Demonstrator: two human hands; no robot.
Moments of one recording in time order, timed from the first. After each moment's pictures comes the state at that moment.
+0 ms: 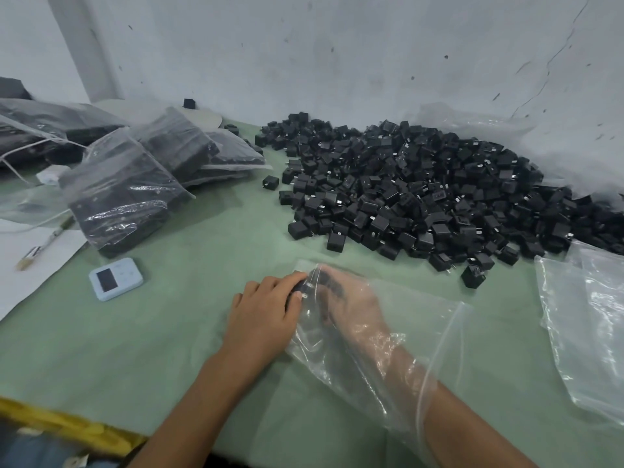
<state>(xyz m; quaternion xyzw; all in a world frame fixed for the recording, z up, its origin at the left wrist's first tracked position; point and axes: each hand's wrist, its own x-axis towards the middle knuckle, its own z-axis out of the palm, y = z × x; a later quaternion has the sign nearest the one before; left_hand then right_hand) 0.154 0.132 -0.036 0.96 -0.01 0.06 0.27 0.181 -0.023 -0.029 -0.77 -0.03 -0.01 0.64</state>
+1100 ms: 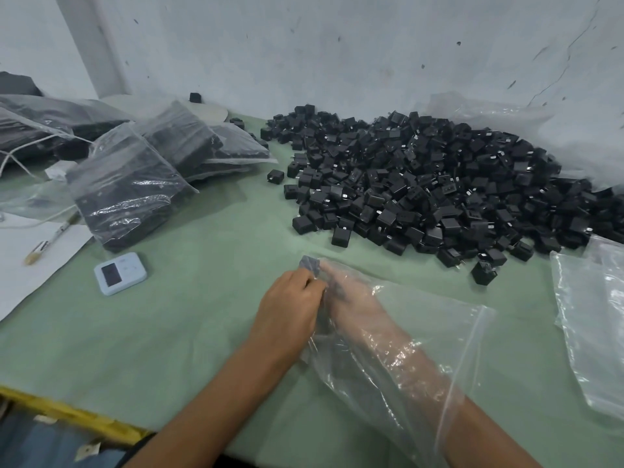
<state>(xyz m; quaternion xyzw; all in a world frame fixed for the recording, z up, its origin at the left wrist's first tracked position) 0.148 0.105 -0.017 0.96 -0.16 0.16 0.17 0.189 -0.037 -0.038 -0.90 -0.12 0.05 0.41</state>
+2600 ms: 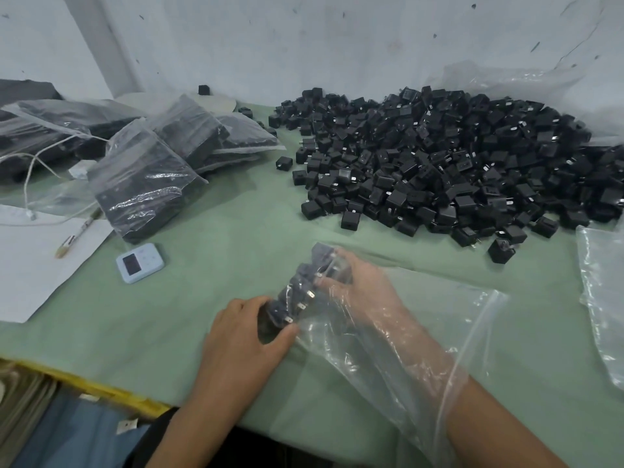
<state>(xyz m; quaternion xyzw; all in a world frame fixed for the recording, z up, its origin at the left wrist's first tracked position) 0.081 0.156 -0.034 0.94 0.08 0.09 0.32 0.183 -0.028 -0.030 -0.91 -0.04 0.08 0.40</state>
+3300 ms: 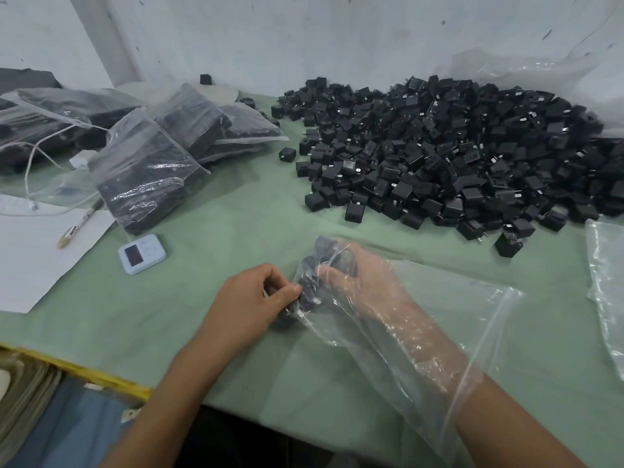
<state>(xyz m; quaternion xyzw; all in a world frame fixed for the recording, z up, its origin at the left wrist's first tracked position) 0.125 0.168 -0.018 0.92 0.03 0.03 0.39 0.178 -0.033 -0.022 -0.87 -0.07 0.08 0.47</state>
